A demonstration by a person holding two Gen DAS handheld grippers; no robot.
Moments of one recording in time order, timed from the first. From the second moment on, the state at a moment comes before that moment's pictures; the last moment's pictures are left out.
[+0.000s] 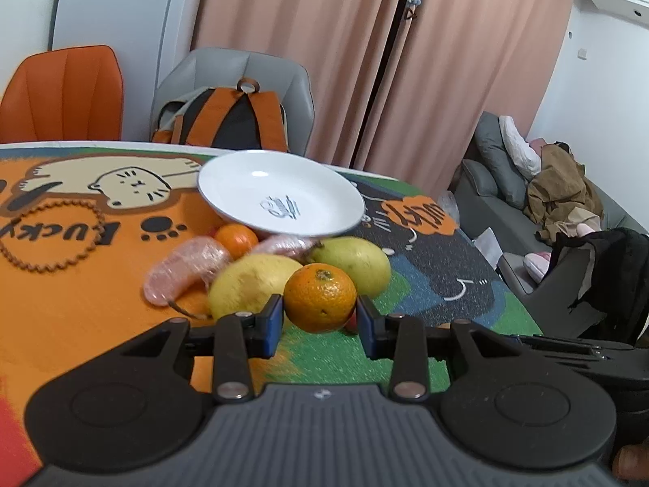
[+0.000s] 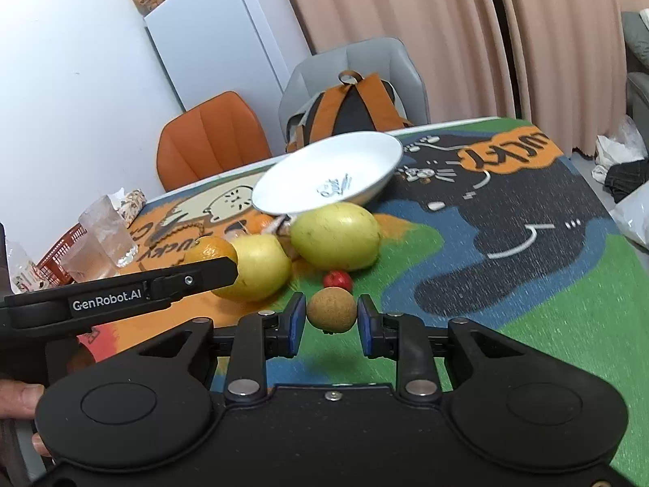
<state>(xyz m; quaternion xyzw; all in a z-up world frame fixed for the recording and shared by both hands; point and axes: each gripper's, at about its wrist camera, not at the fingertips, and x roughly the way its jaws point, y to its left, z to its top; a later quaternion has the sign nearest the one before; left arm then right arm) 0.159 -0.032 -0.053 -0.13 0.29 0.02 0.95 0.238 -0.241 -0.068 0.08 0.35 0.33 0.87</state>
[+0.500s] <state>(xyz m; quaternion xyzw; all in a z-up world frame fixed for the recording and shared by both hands) 0.175 -0.002 -0.025 -0.12 0.27 0.03 0.95 0.267 -0.212 -0.042 0.07 0.33 0.34 0.88</state>
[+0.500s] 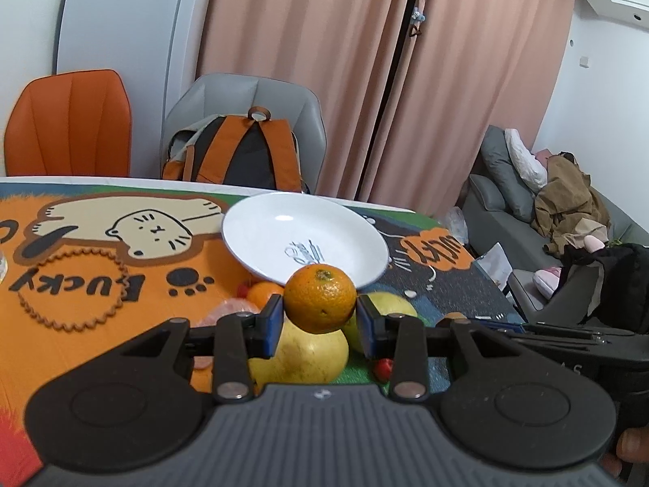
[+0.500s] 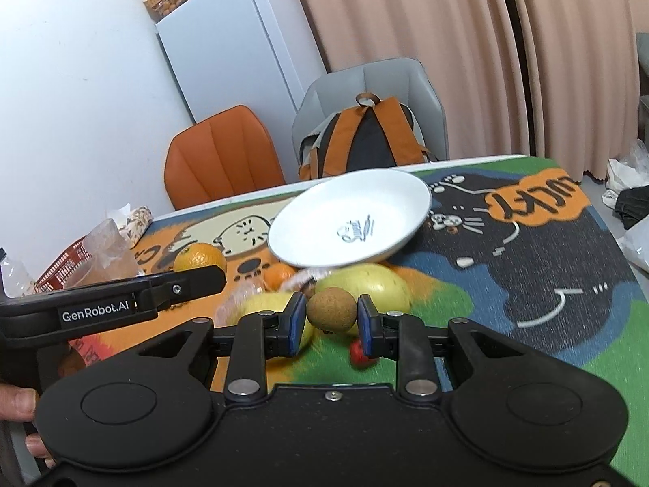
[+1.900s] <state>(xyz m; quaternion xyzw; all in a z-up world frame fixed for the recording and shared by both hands) 0.317 0.033 -0.075 -0.12 0.35 0.02 0.93 0.386 -0.152 -0.077 0.07 0.38 0.33 0.86</state>
